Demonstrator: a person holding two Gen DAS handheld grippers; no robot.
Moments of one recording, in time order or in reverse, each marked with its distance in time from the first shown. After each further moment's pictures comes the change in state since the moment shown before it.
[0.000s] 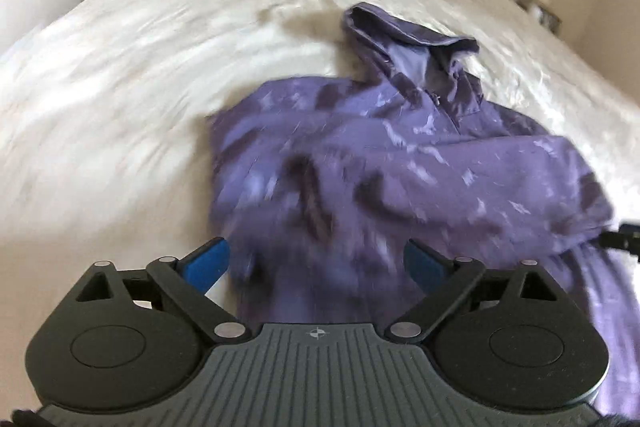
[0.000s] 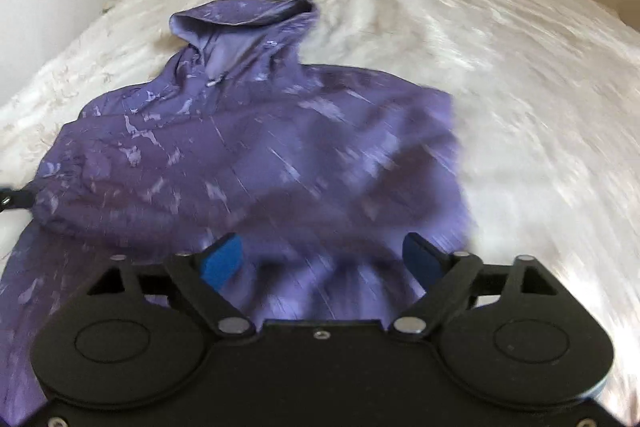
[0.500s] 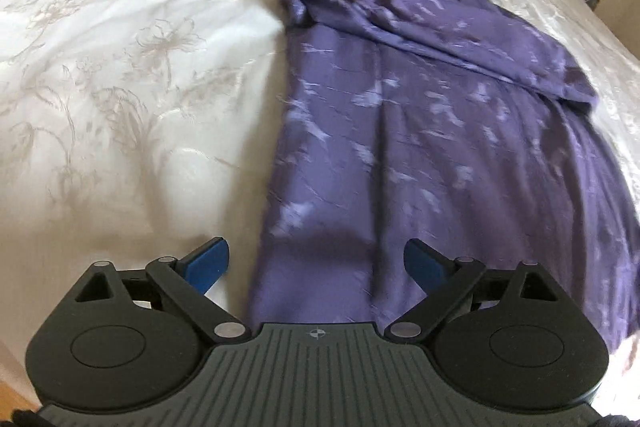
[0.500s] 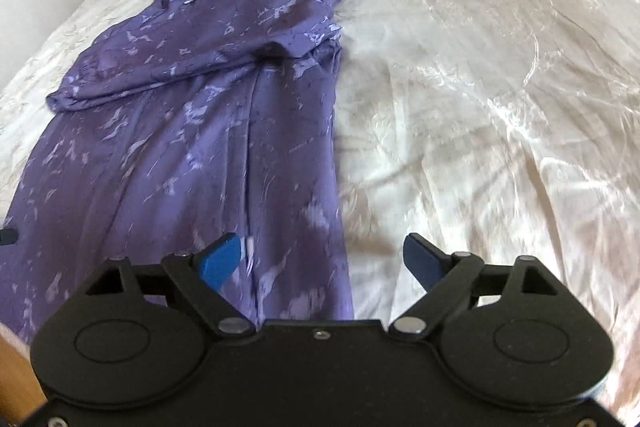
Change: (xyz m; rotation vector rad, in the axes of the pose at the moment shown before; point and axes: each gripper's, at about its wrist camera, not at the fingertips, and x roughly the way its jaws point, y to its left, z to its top) left arm -0.086 -0.009 -0.138 -0.095 0.170 0.084; right arm -0.095 -0.075 -0.112 0.053 0.145 0.038
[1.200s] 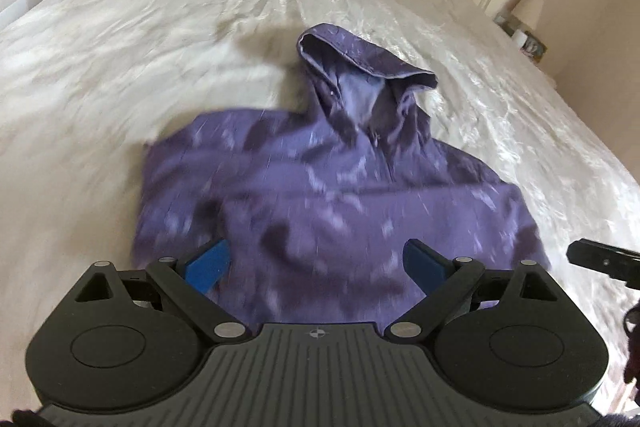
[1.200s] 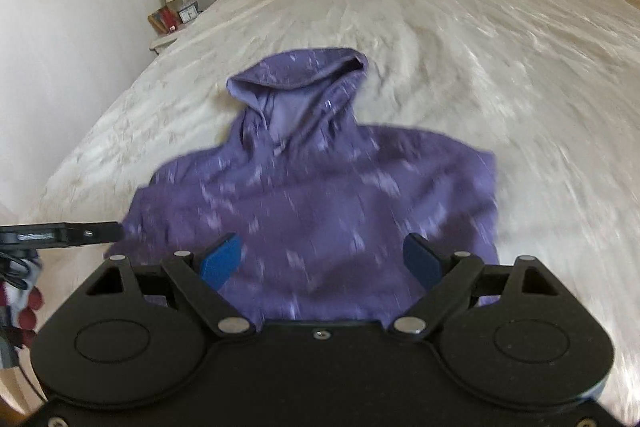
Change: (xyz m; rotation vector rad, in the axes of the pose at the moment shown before) left arm 0.056 -0.063 0.214 0.052 -0.138 -0.184; right arm 0.043 0.096 0.186 -0.025 -0.188 0.164
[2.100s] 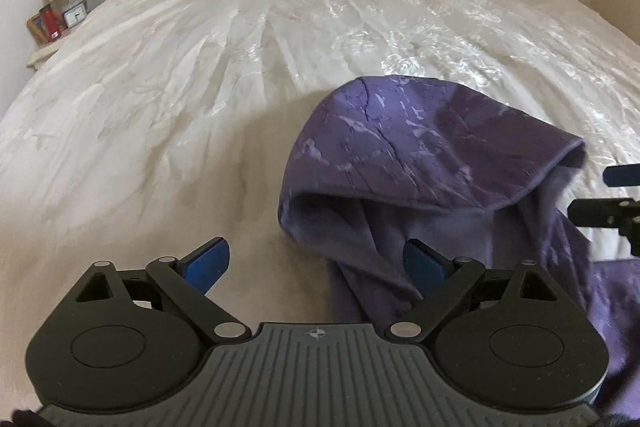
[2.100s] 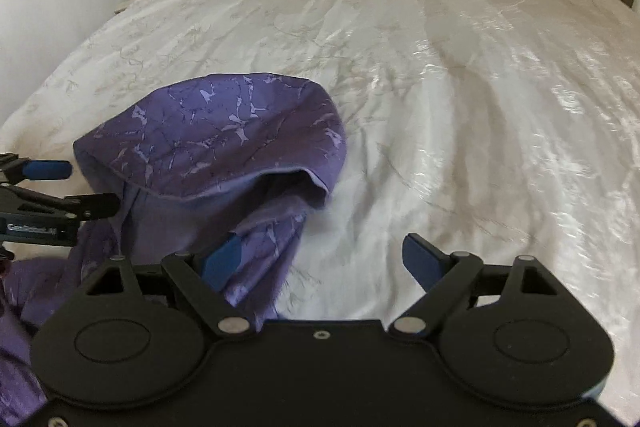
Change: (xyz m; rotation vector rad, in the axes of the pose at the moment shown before) left arm 0.208 -0.020 0.167 0.298 -0.020 0.198; right arm 0.244 -0.046 0.154 -0.148 0.070 -0.069
